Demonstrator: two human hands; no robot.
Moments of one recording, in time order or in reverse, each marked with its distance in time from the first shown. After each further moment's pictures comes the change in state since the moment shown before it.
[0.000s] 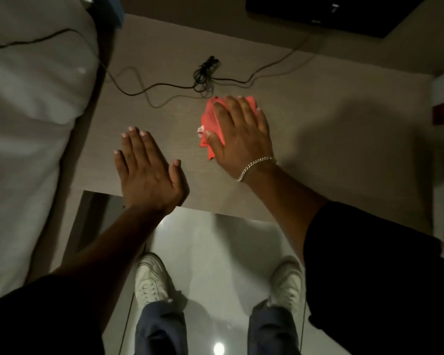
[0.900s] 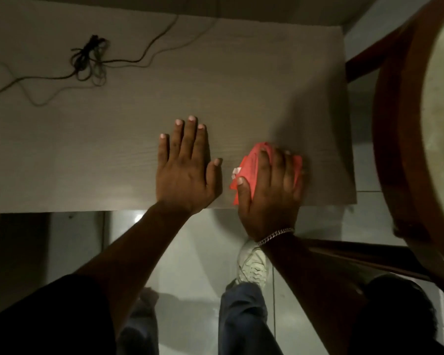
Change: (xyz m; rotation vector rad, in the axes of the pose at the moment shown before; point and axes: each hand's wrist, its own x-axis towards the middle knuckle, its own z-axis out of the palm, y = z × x) left_hand -0.047 0.173 0.036 -0.095 -0.072 0.525; right_hand -0.188 0.107 -0.034 -0.026 -0.009 0.563
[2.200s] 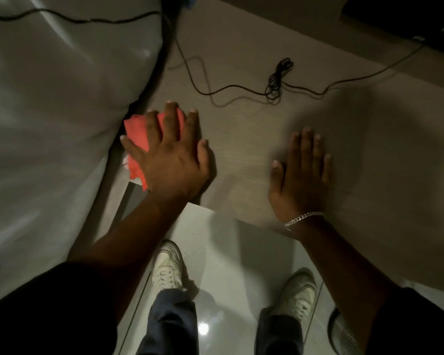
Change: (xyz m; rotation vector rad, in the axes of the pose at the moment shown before) left_hand -0.024 -0.216 -0.091 0.139 0.088 -0.589; right_hand 0.066 -0.188 0.046 -0.006 0.004 -0.320
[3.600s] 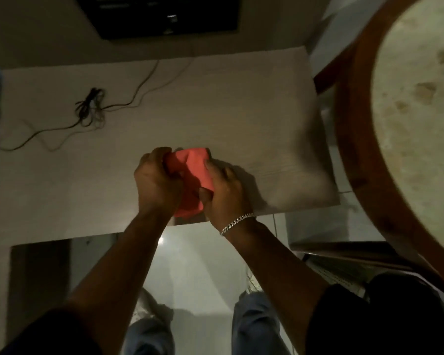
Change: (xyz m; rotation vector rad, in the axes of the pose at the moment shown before) left_hand -0.085 0.216 -0.007 -0.500 -0.103 0.181; right_hand -0.073 0.120 -0.098 0.674 -0.254 0.314
